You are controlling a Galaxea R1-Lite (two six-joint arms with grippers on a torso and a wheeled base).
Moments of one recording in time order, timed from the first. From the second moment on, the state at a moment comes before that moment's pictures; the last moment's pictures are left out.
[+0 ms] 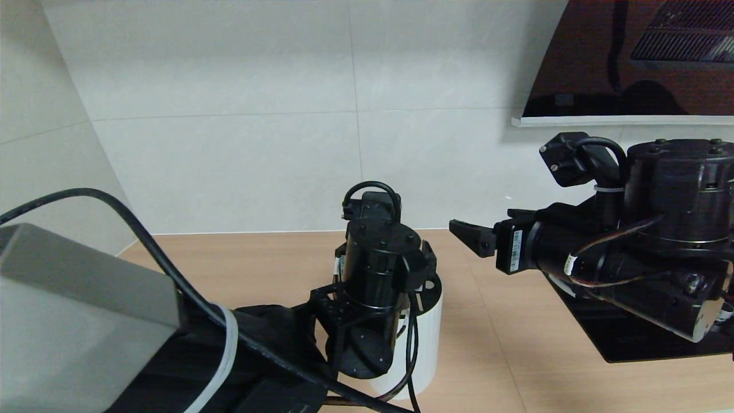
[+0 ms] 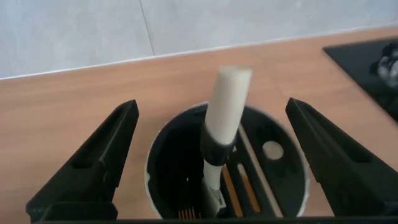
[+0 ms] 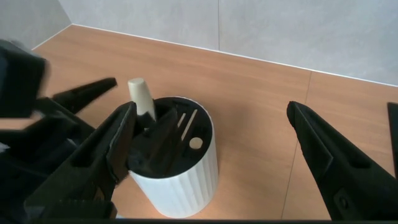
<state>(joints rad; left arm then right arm) -0.90 1.98 -0.99 -0.76 0.76 -0.19 0.74 1.56 -0.86 -0.52 -0.29 0.16</state>
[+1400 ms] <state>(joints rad) -0.26 0.34 -0.39 0.00 0.38 -0.11 0.21 0.24 -0.42 0.09 -0.28 0.02</state>
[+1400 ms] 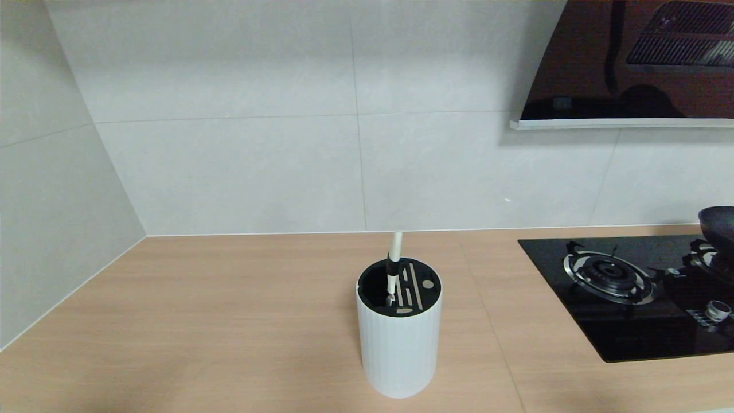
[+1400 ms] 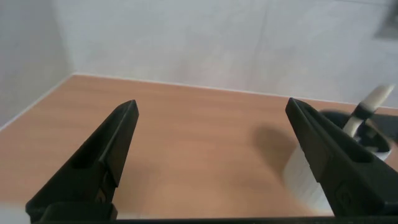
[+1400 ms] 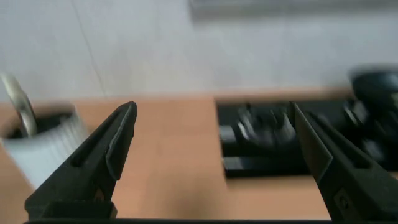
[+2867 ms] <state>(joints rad) -0.01 0.01 0.00 0.01 0.00 0.10 0.00 0.00 0.00 0.00 0.00 -0.02</state>
